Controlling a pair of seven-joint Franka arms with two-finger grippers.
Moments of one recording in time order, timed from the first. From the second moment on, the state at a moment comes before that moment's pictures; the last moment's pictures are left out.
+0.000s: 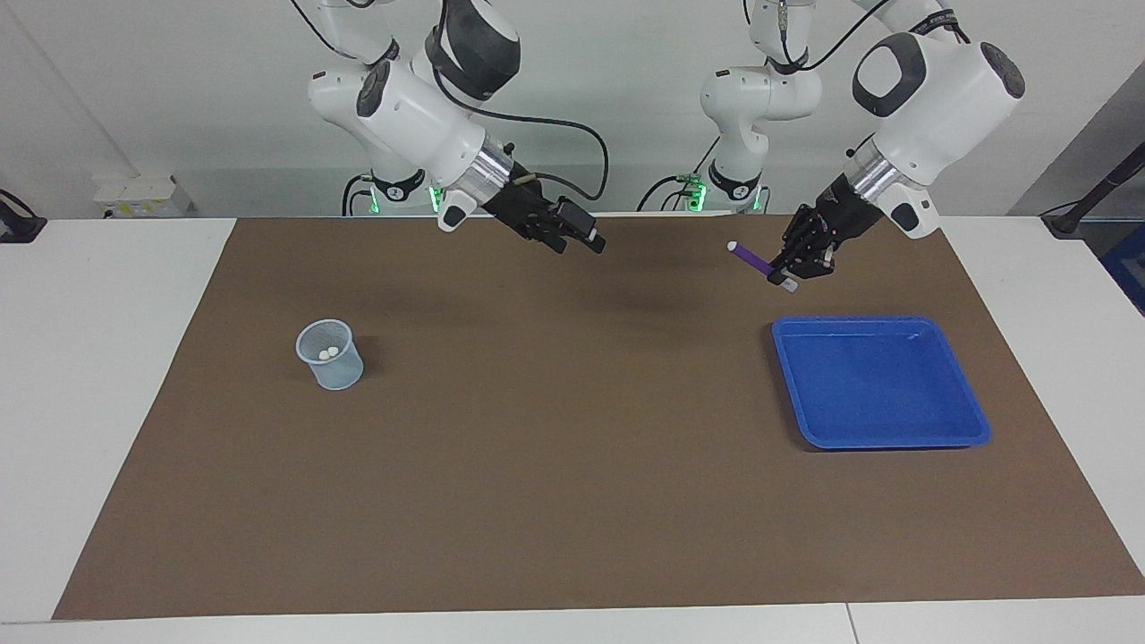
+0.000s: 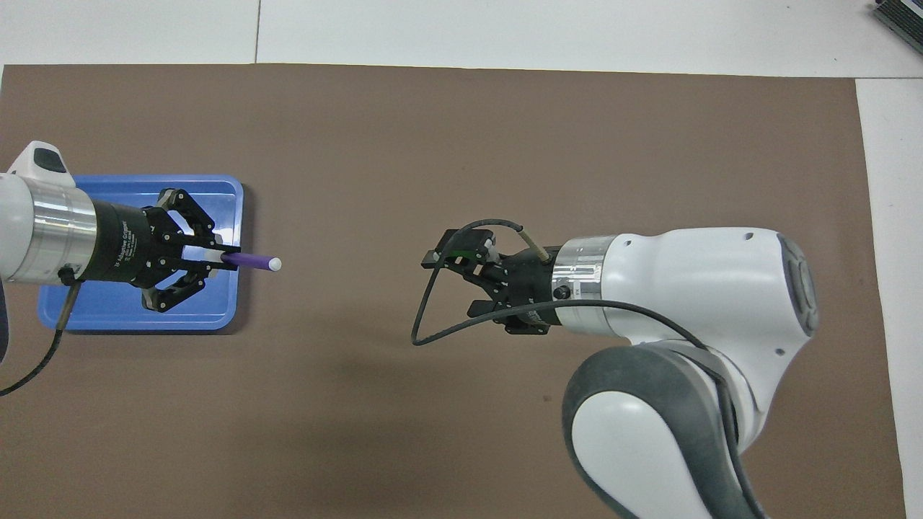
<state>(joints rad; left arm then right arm) -0.07 -0.12 -0.06 -1.94 -0.46 1.87 -1.35 0.22 -0.04 0.30 -1.98 0.85 2.28 0.69</state>
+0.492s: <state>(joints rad) -0.16 -0.18 -0.06 -2.01 -0.48 1.95 -1.57 0.34 -0.02 0.30 -1.98 0.85 2.49 0.85</state>
